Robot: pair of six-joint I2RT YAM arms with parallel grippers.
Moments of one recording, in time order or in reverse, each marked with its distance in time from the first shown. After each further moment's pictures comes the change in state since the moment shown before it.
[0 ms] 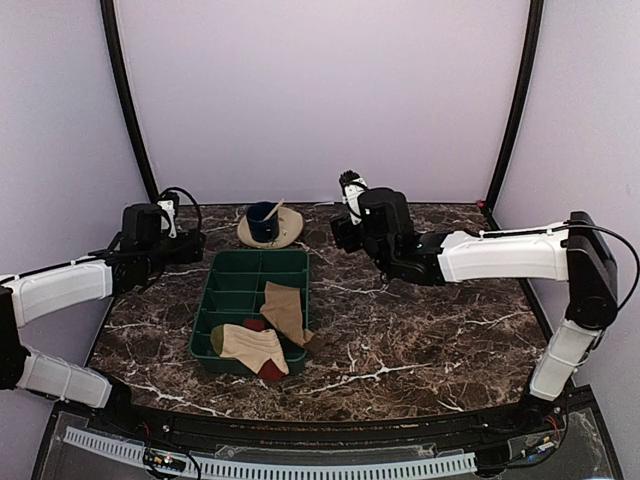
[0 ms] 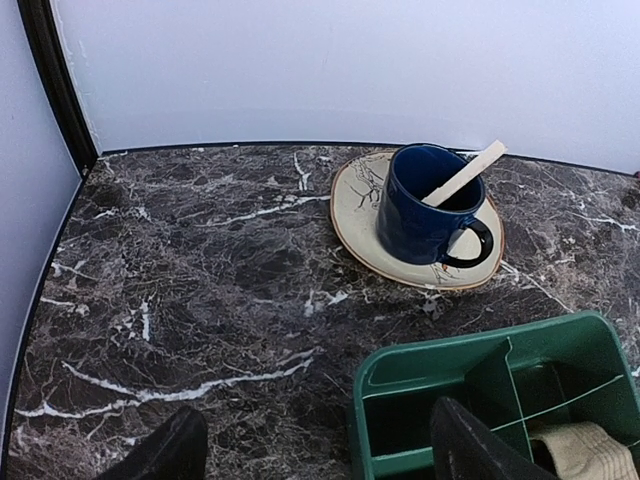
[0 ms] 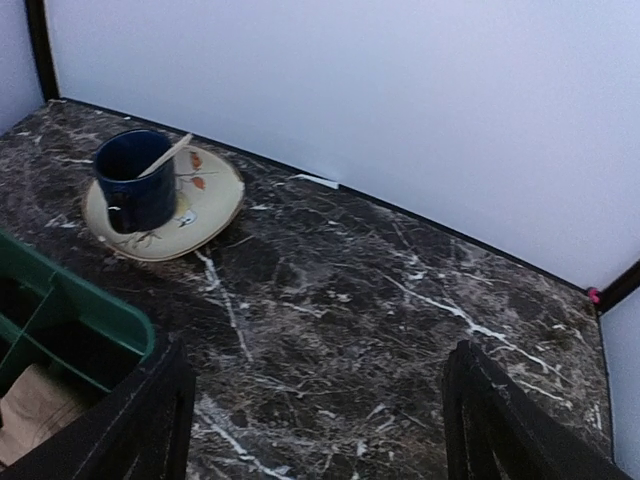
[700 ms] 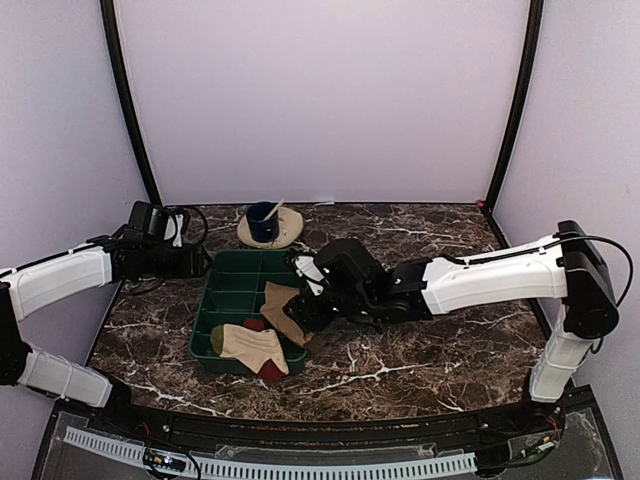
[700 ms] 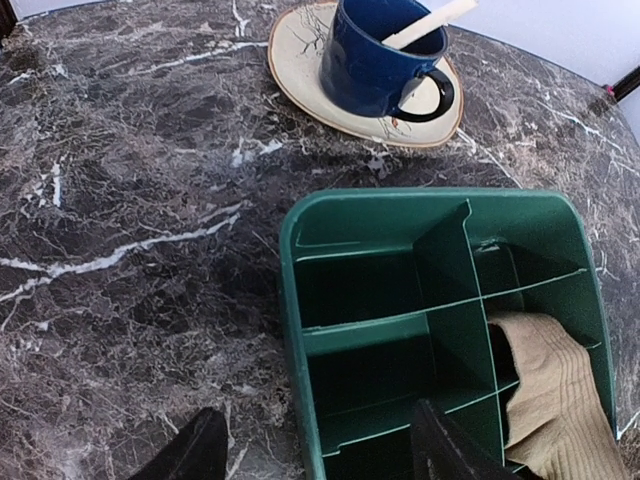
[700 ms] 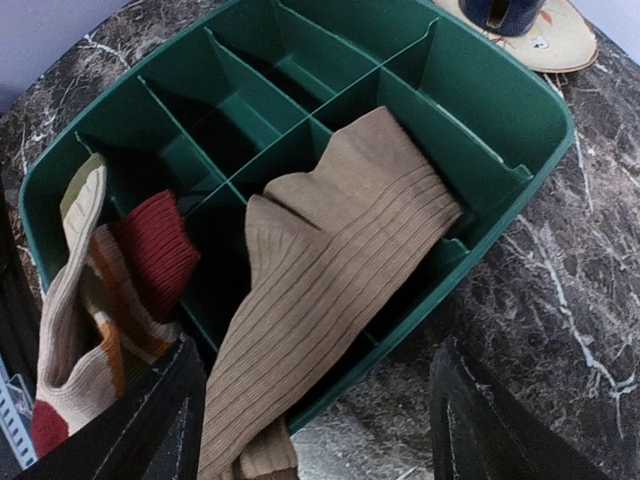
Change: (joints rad) left arm 0.000 0.017 0.119 -0.398 0.208 -0.106; right arm 0.222 0.033 0.016 -0.359 -0.493 0.286
